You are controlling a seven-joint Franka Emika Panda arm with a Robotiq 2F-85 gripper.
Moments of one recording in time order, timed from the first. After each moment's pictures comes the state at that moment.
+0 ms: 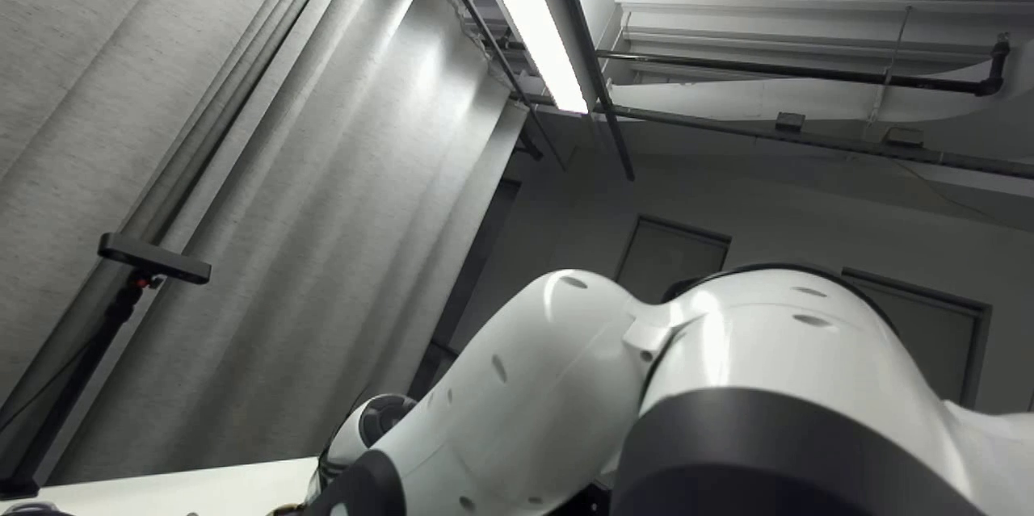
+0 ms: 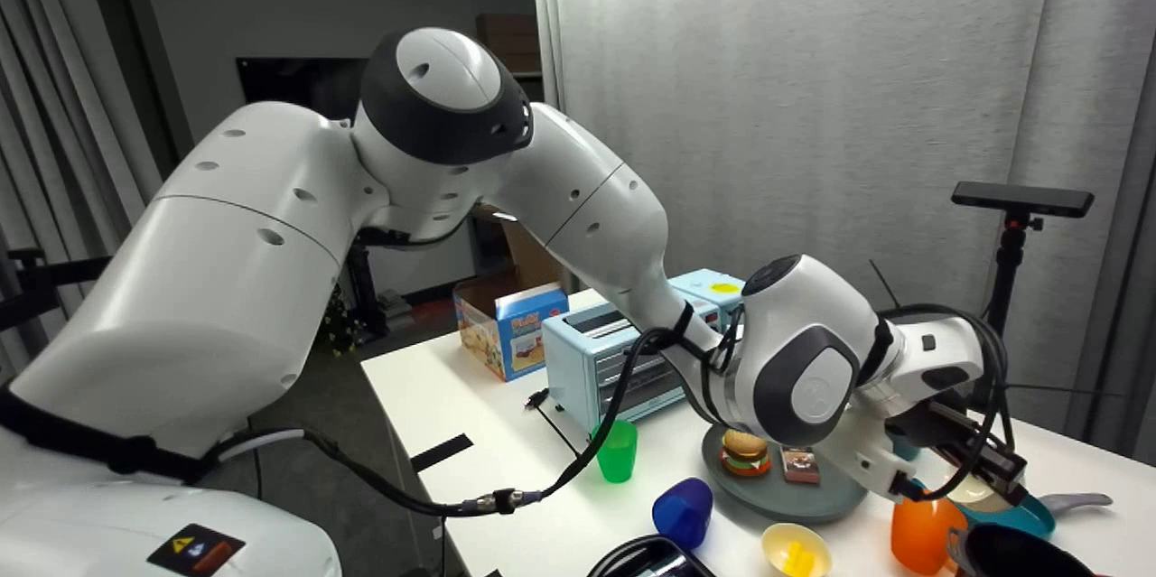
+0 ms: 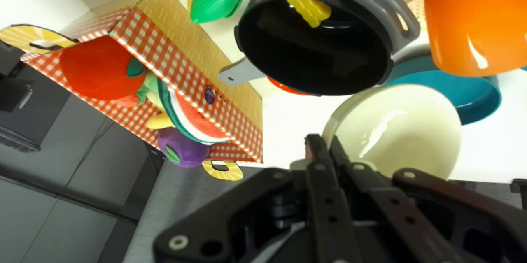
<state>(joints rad) 0.75 0.81 -0.92 -2.09 0.36 3.18 0.24</state>
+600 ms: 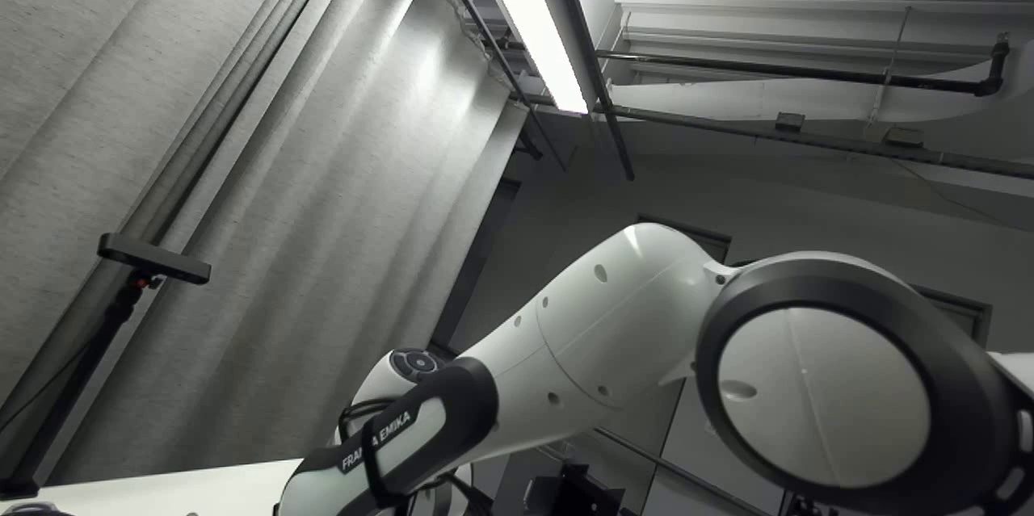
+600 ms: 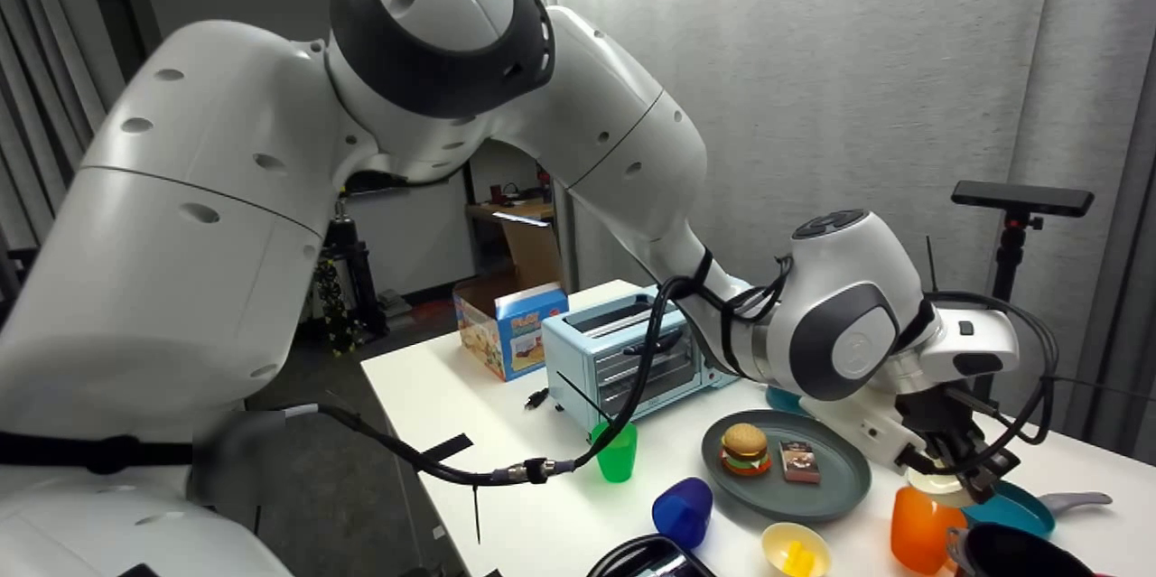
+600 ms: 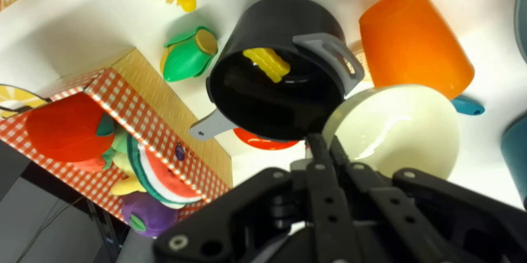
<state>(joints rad) 0.52 0.58 -0.71 -2.05 0.17 2.93 0.24</state>
